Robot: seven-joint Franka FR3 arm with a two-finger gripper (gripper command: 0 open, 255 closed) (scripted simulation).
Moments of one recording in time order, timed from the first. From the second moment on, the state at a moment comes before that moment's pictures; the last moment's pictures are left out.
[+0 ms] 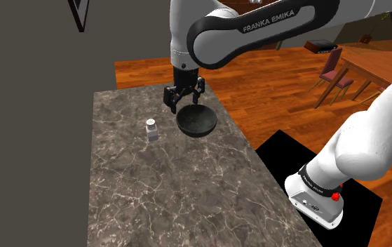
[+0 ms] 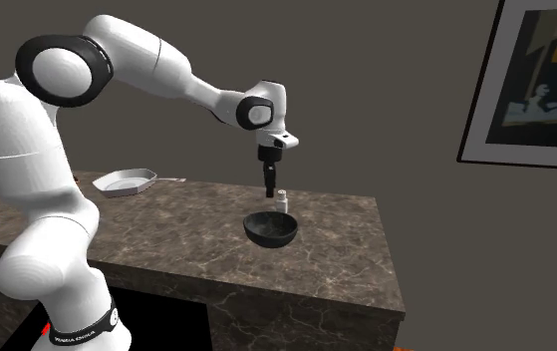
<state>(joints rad) 0.15 0.01 0.38 -2.05 0.03 2.03 0.58</state>
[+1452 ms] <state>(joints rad) 0.28 0.43 0.40 -1.74 -0.09 2.10 0.78</state>
